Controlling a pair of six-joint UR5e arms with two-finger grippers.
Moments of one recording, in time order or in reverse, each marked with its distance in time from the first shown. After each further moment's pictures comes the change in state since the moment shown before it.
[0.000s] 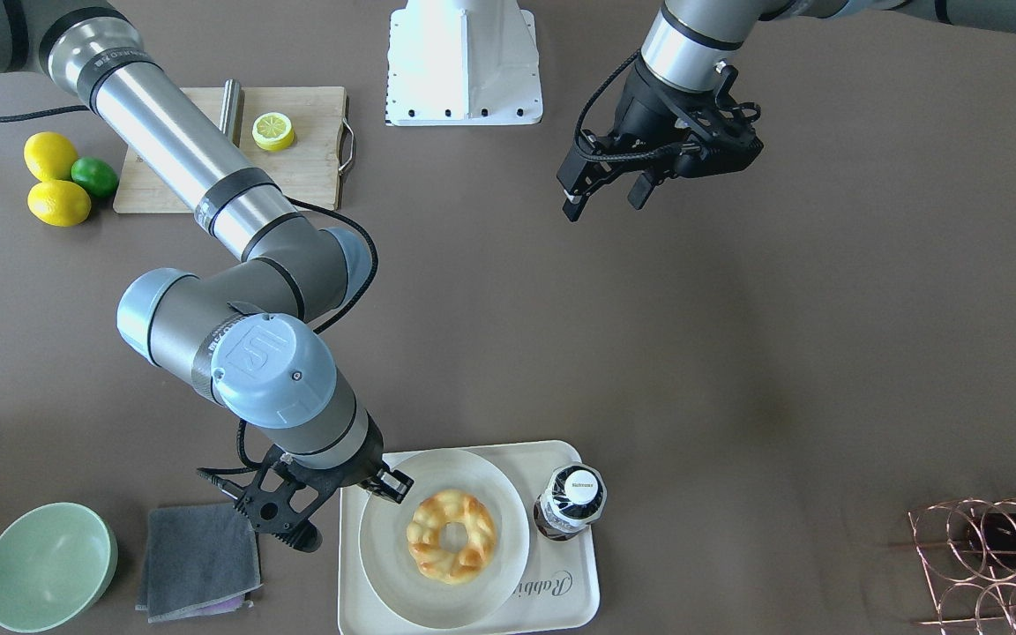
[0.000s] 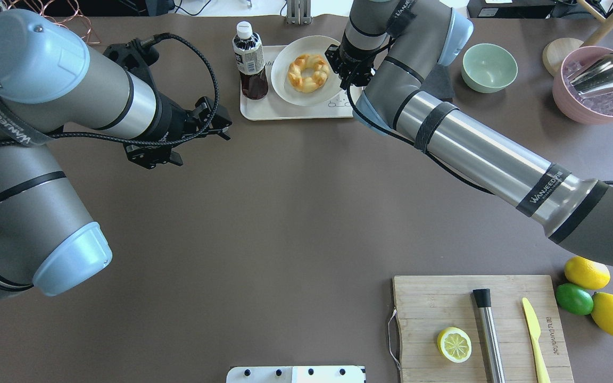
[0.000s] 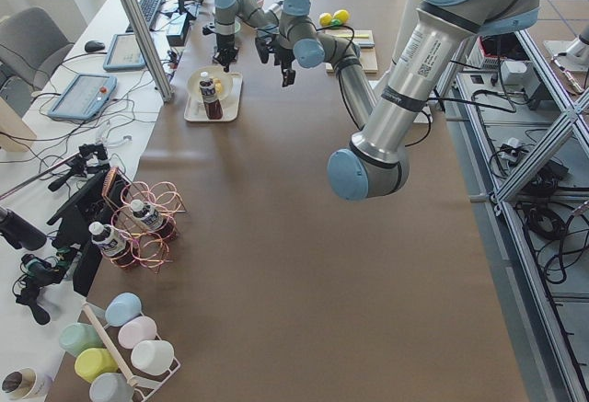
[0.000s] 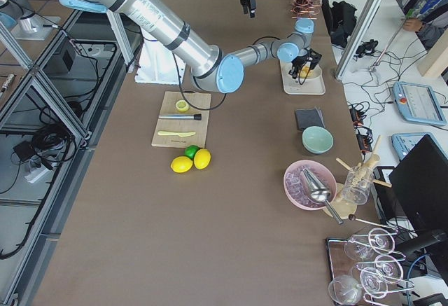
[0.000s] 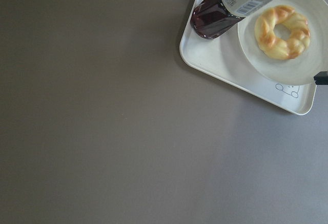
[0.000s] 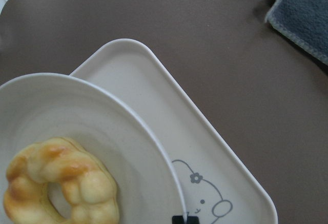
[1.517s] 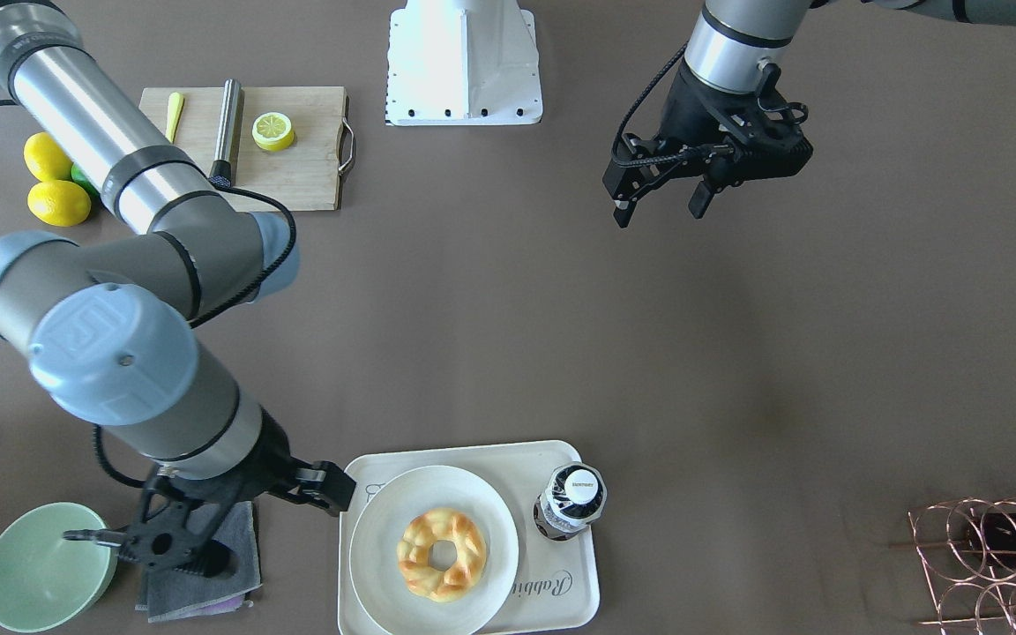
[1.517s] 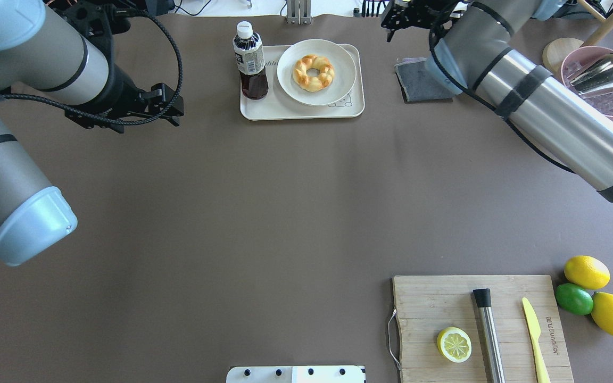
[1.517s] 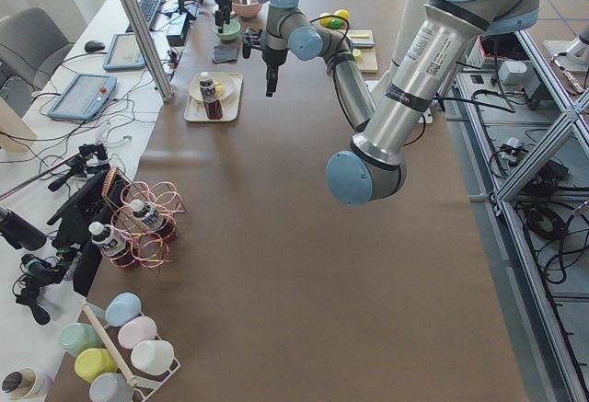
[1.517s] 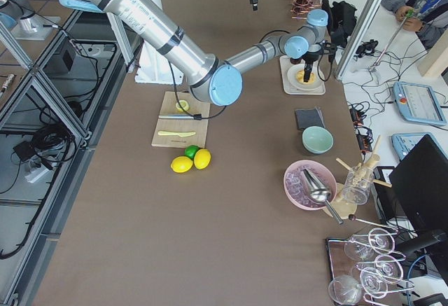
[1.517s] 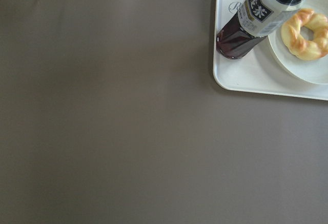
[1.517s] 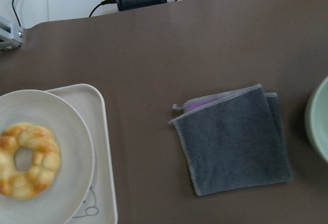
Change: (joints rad) left arm -0.122 0.012 -0.049 0.250 -0.006 0.507; right arm 0.192 -0.224 0.402 -0.281 0.115 -0.668
